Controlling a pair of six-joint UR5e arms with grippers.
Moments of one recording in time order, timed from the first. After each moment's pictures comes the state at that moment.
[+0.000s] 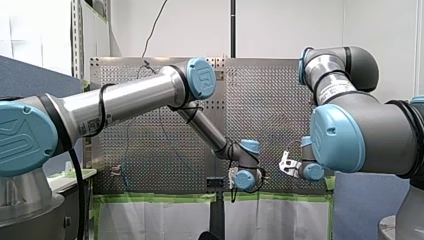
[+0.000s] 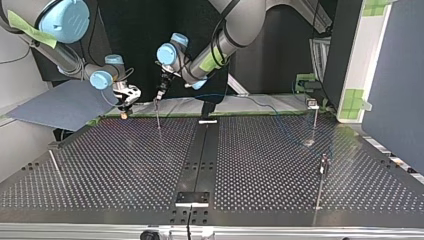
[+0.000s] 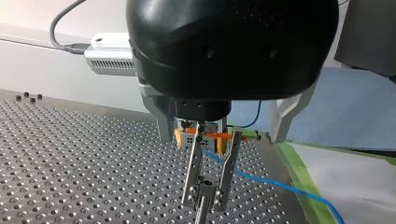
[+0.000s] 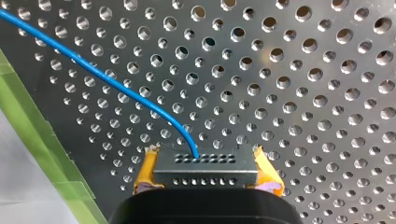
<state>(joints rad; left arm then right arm) -0.82 -2.78 -1.06 -2.57 -1.91 -1.68 1.69 -0.51 1.43 -0.71 1.33 1.86</state>
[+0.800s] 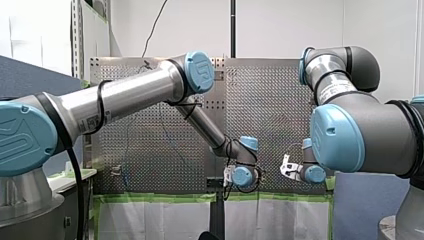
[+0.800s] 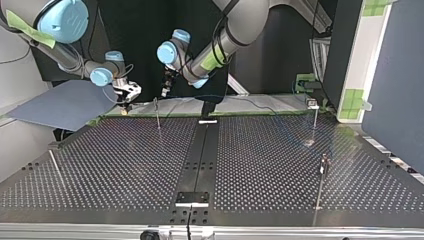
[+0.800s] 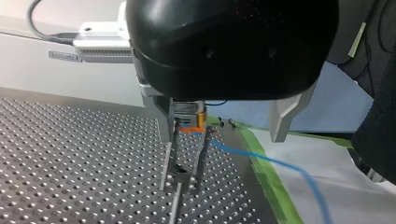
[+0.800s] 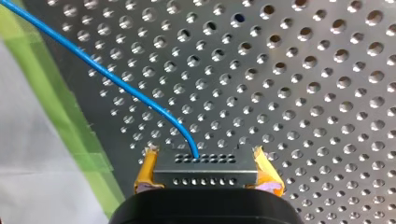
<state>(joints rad) -0.83 -2.73 -1.13 -2.65 -1.96 -1.60 1.68 -0.51 1.48 -0.72 1.35 1.80</state>
